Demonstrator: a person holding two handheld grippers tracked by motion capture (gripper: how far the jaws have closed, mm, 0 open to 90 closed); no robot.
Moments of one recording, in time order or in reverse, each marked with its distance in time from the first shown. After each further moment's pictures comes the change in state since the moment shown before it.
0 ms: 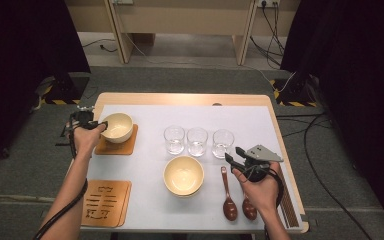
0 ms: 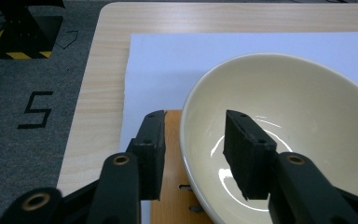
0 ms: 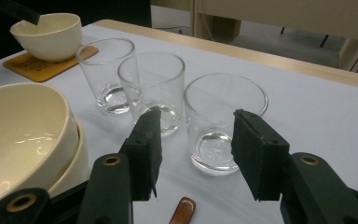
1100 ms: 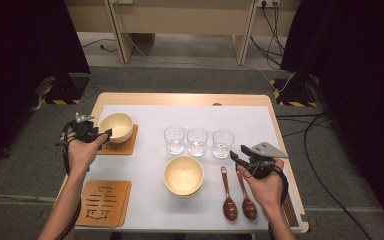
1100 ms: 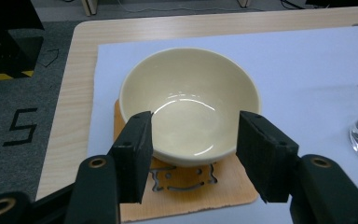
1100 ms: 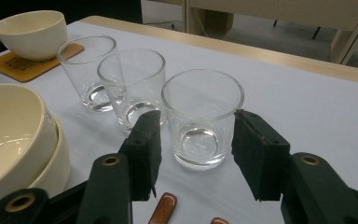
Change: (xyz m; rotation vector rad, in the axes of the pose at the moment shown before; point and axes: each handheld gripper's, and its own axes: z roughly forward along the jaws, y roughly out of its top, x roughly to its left) left arm -0.035 -0.022 -0.075 -0.052 -0.083 0.066; right arm -0.014 0.003 -0.003 0.028 -0.027 0.022
